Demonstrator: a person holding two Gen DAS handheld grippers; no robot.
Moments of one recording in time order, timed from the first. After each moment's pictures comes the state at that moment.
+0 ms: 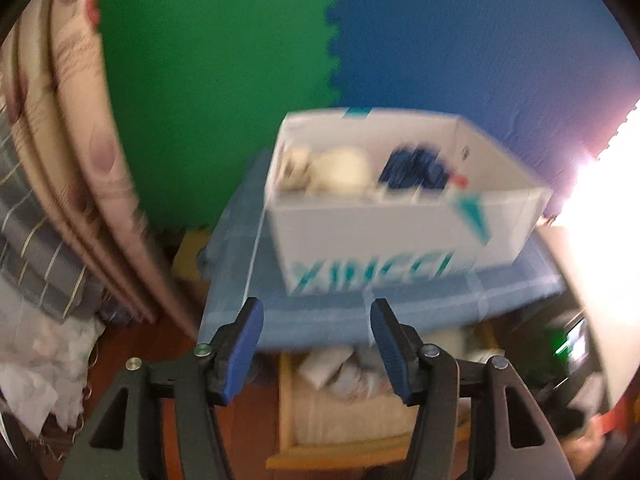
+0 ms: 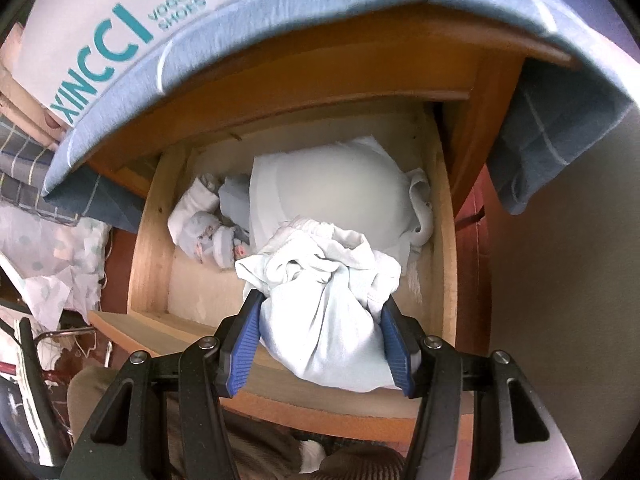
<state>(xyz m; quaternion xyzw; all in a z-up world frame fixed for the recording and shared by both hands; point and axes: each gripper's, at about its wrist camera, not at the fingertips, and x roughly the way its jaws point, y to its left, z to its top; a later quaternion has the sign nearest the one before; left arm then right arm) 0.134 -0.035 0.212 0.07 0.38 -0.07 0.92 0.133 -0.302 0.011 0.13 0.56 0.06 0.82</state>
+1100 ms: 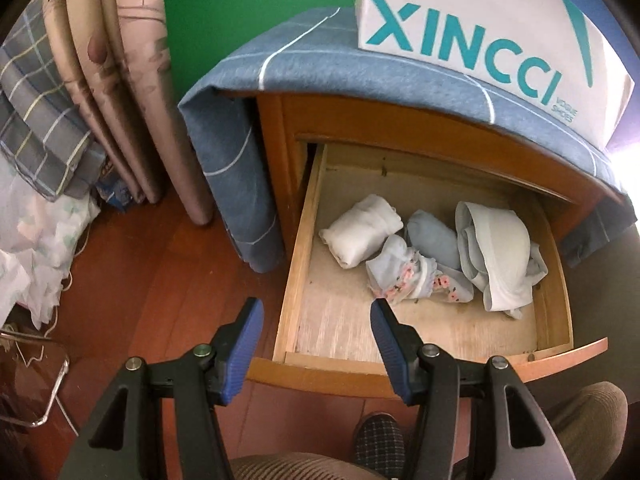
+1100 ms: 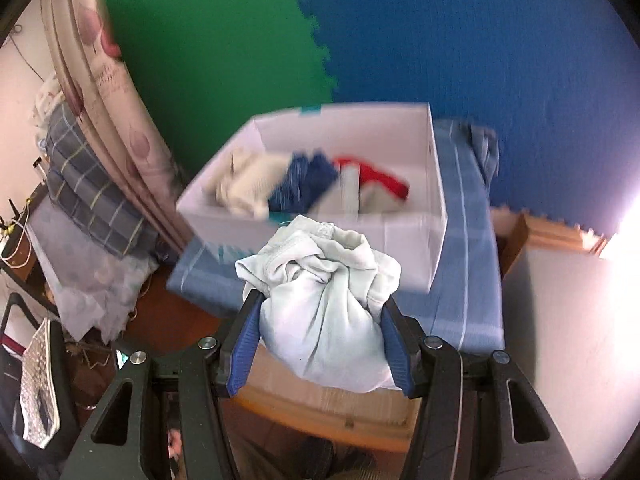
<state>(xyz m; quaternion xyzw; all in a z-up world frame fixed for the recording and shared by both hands) 0.102 0.007 0.050 0.00 0.49 -0.01 0.87 0.141 -0.275 0.252 0.05 0.41 0.11 0.90</state>
